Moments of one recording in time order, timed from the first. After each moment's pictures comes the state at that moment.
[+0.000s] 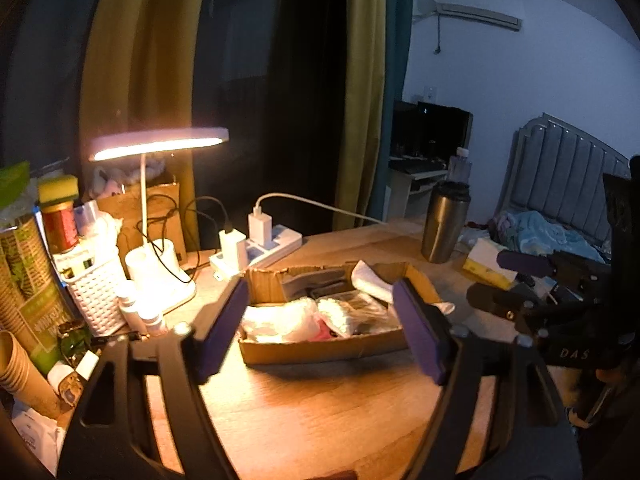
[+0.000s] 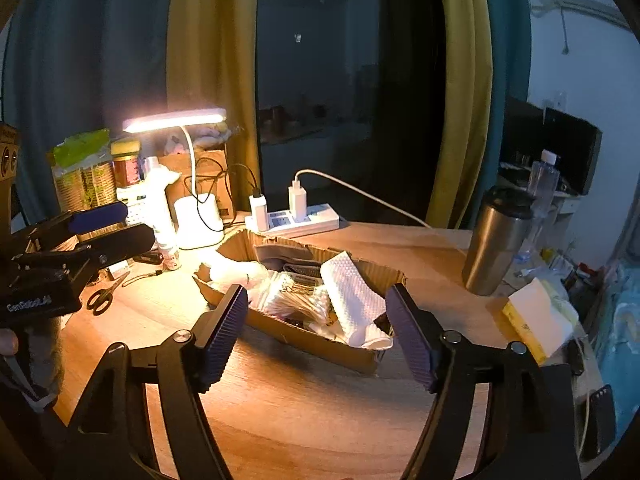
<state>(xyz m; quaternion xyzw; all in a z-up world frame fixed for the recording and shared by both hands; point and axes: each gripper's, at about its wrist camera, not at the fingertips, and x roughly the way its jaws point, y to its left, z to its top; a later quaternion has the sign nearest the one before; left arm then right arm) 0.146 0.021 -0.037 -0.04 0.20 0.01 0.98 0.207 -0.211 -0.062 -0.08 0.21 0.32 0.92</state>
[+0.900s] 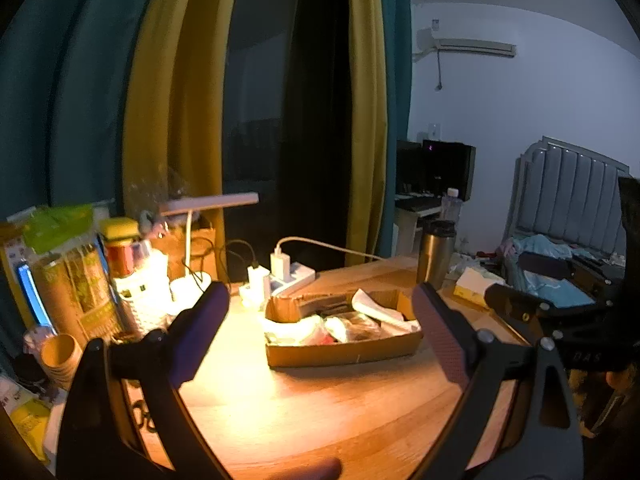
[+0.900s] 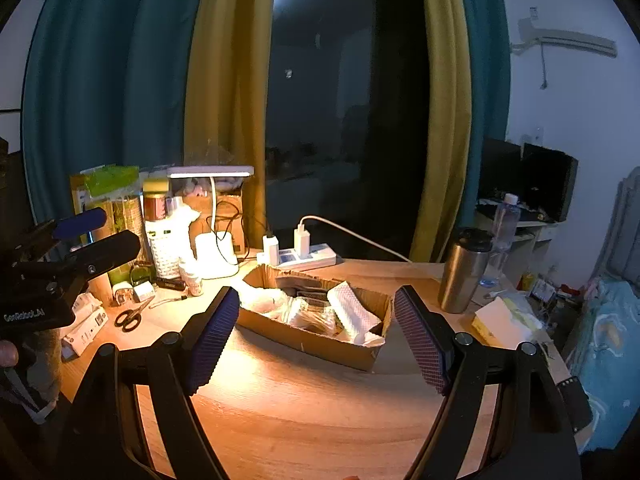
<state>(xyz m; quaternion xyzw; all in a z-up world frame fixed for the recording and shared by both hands) 0.046 0.005 0.010 -0.03 0.13 0.04 0.99 0.110 -0.241 -0.016 -0.06 0.14 0.30 0.94</state>
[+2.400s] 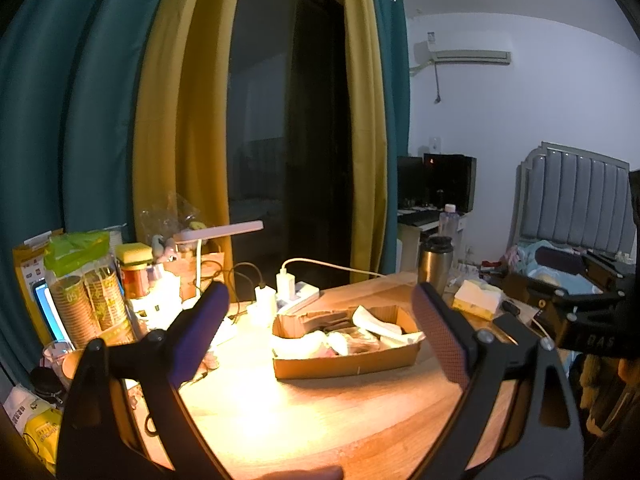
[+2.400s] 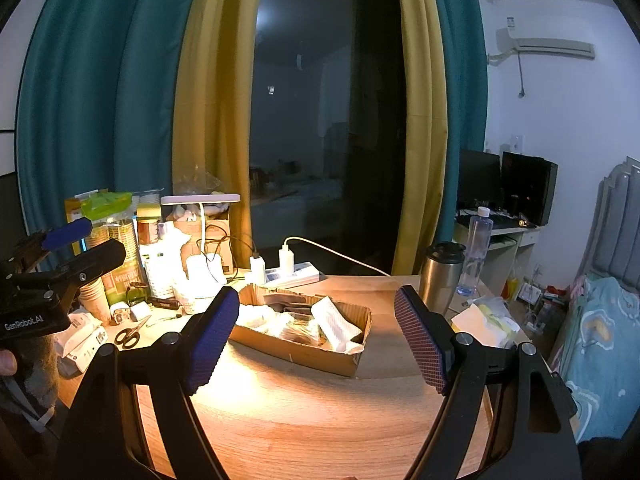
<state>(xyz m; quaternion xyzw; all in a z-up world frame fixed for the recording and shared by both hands) 0.013 -0.011 0.035 -0.01 0.09 0.05 0.99 0.089 -0.261 0.003 -0.04 0.11 0.27 0.95</state>
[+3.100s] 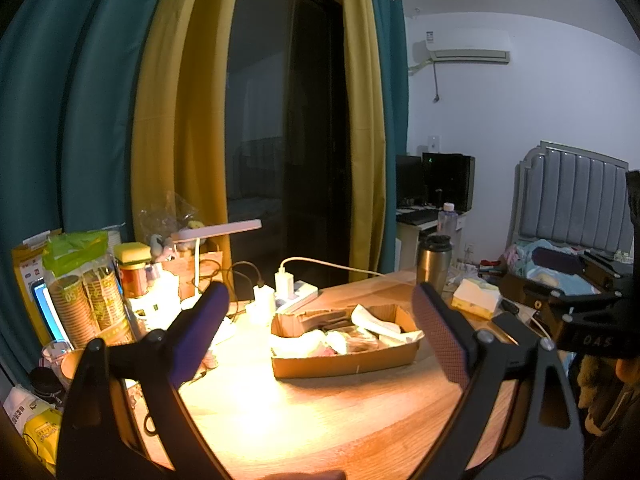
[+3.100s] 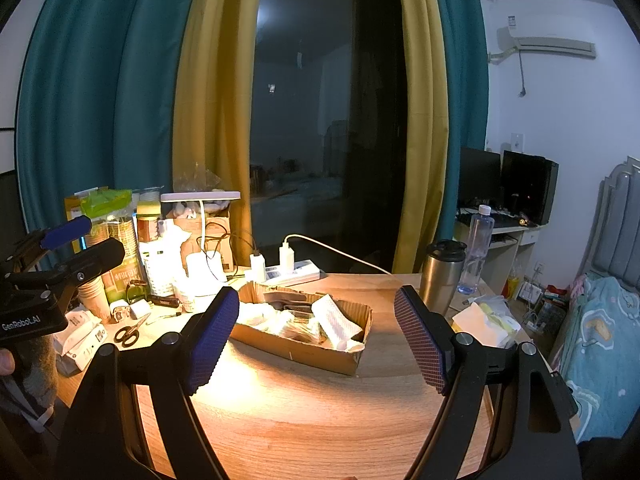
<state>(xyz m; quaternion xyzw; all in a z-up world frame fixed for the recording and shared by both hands) 0.012 -0.012 0.035 -0.01 0.09 0.05 0.99 0.088 -0.260 0.001 -0.04 0.12 0.27 0.95</state>
